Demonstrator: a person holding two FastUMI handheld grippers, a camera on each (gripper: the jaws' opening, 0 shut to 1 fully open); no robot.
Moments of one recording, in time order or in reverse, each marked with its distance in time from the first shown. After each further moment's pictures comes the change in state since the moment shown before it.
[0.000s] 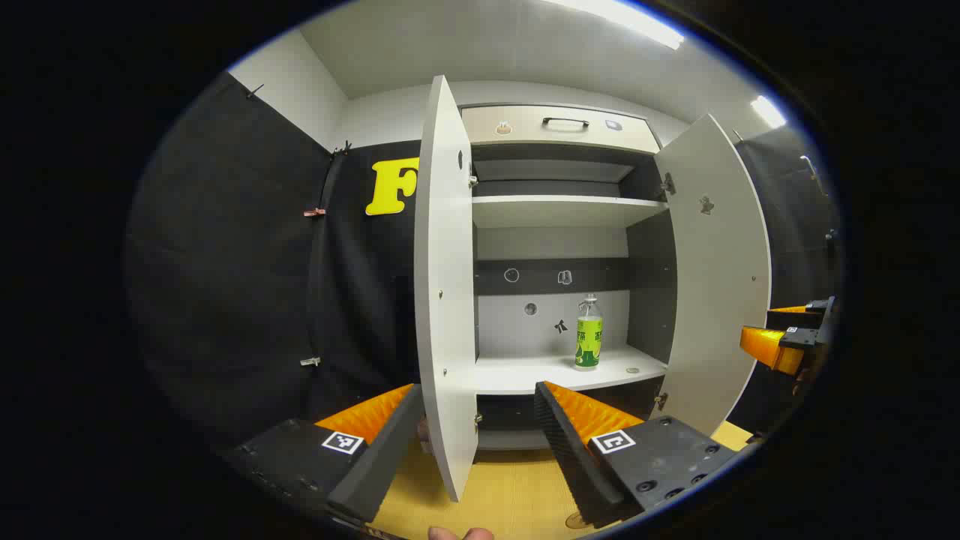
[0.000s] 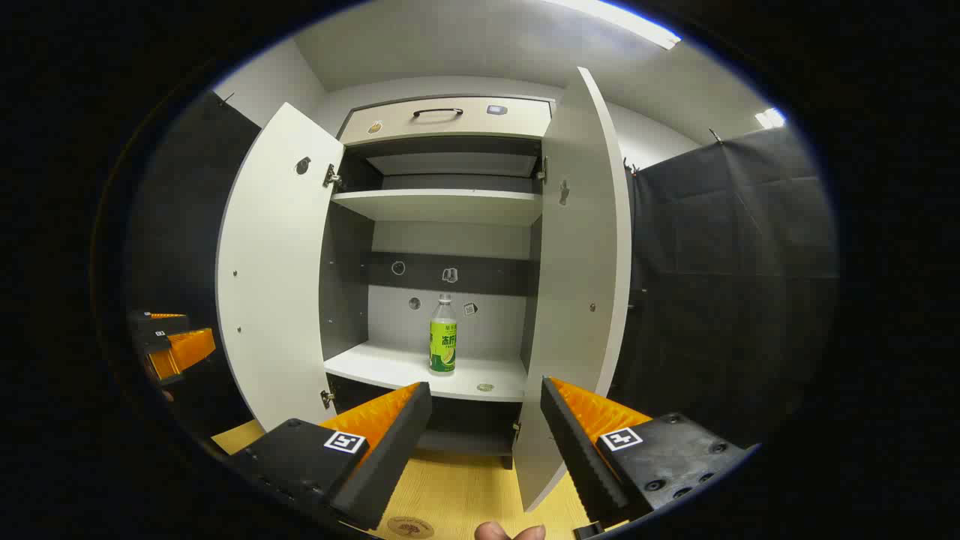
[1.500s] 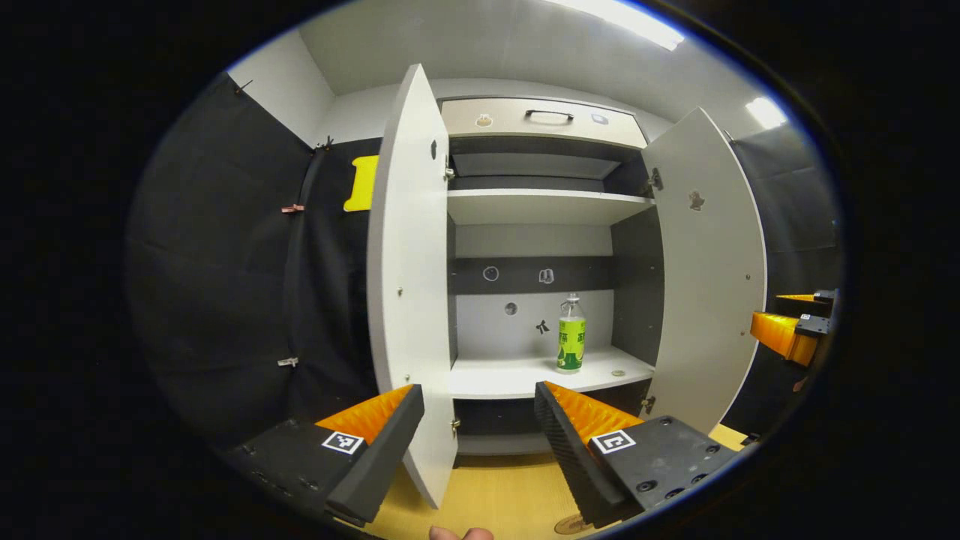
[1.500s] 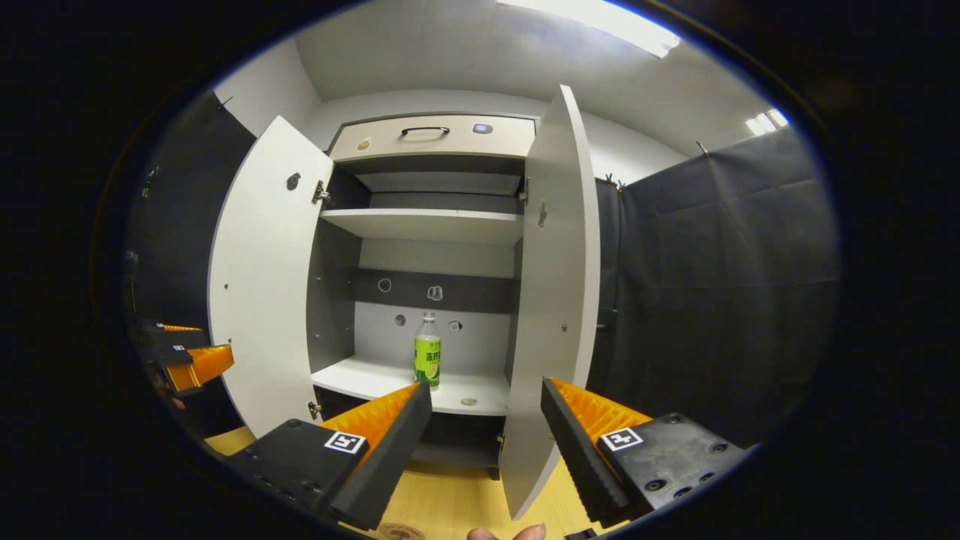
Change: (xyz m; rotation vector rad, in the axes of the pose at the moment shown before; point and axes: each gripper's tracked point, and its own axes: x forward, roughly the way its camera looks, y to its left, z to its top) left arm 0.038 -0.038 -0.002 -0.012 0.000 -0.084; right arm -0.010 -0.024 0.020 0.008 -0.079 -0.060
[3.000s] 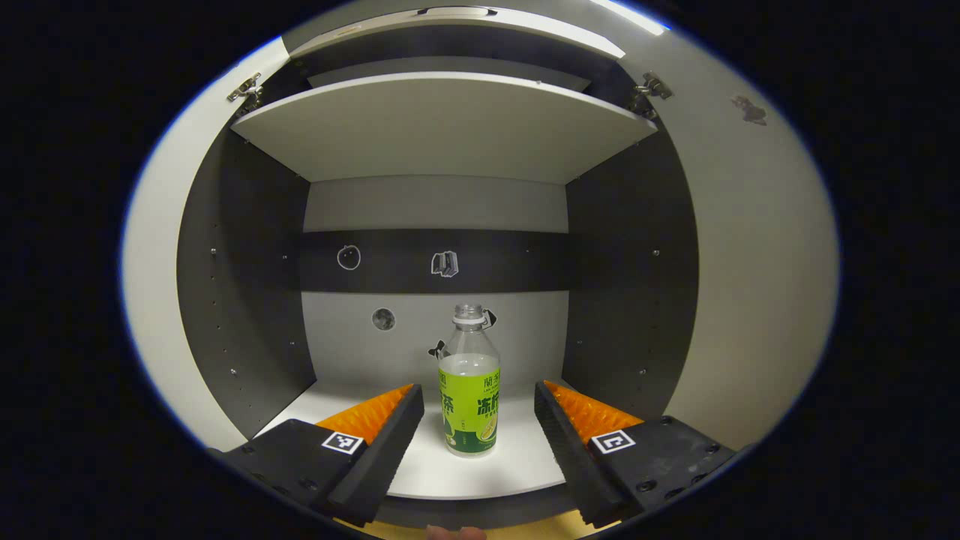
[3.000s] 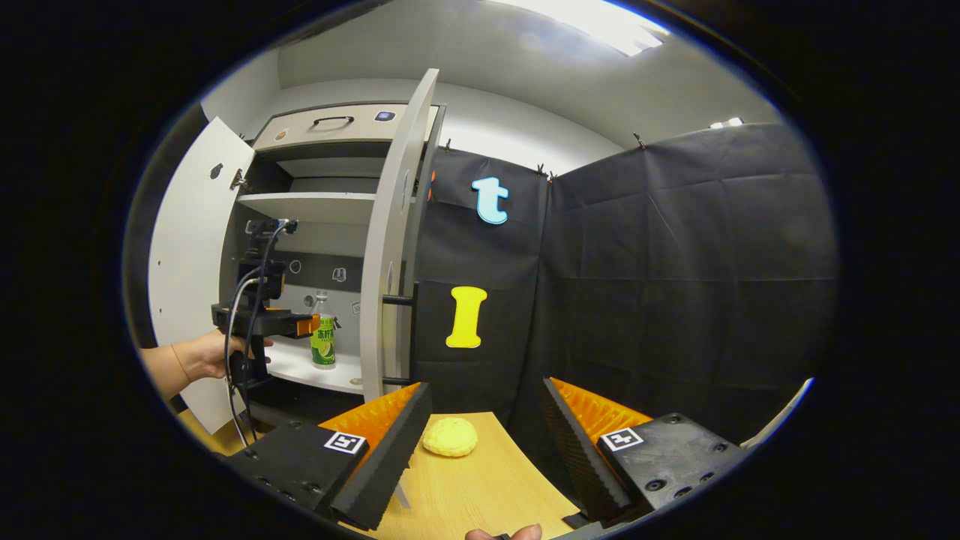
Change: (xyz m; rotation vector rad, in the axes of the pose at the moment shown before) left arm 0.314 -0.195 -0.016 -0.004 0.047 -0.180; right arm -0.011 -0.176 -0.017 -0.034 0.042 -0.220
